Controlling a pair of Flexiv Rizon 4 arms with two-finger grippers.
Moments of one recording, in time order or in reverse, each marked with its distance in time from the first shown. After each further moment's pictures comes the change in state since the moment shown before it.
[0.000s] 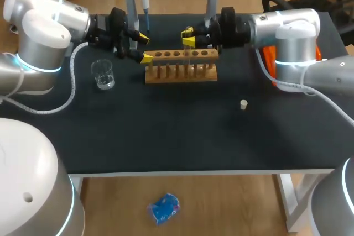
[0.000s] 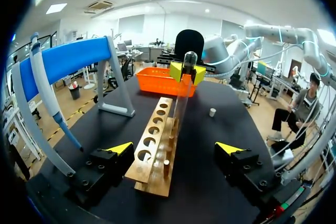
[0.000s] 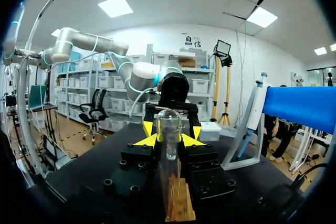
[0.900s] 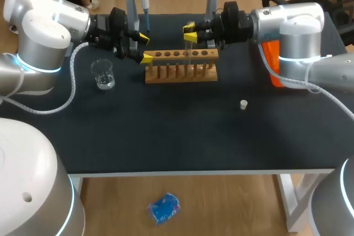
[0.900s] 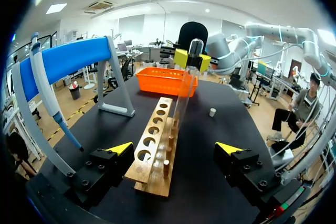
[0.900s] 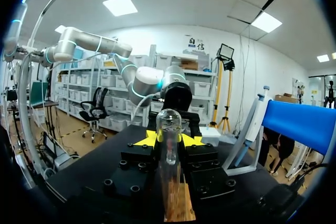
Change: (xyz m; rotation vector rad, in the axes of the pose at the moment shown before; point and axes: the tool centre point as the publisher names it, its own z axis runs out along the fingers) left arm 0.000 0.000 0.000 0.000 -0.001 0.000; right arm 0.005 0.023 -0.003 -0.002 0.010 -0.044
